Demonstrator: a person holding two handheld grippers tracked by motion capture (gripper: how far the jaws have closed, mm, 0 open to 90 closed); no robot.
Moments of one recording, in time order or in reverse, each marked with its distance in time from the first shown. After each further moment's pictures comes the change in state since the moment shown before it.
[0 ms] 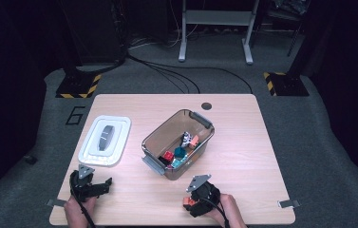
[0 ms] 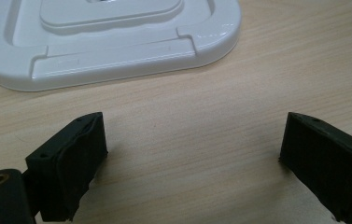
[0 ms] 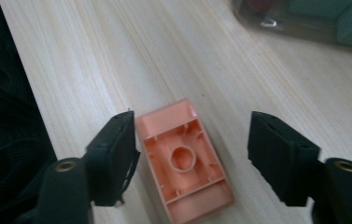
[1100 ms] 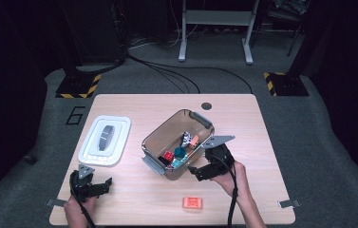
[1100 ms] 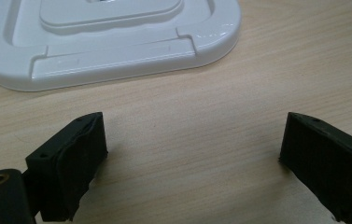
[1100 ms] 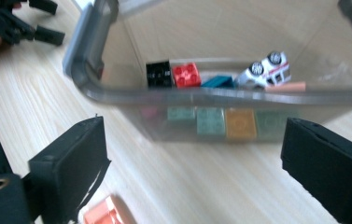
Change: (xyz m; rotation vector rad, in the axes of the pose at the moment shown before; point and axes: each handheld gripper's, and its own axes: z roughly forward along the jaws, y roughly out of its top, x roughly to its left) left arm 0.000 0.000 0.000 -0.005 0.001 -0.001; right arm -0.063 0.052 -0.083 -0.227 -0.087 0.192
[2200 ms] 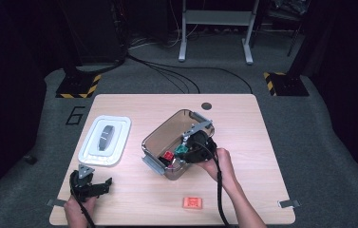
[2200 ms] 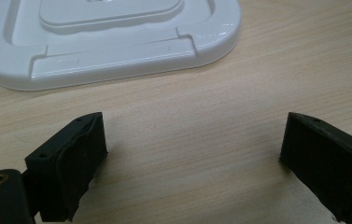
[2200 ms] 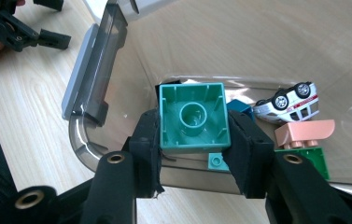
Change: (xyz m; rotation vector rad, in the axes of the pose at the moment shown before) left arm 0.001 0.000 0.000 -0.001 -0.001 0.002; right arm 0.001 0.052 0.035 0.105 0.057 -0.037
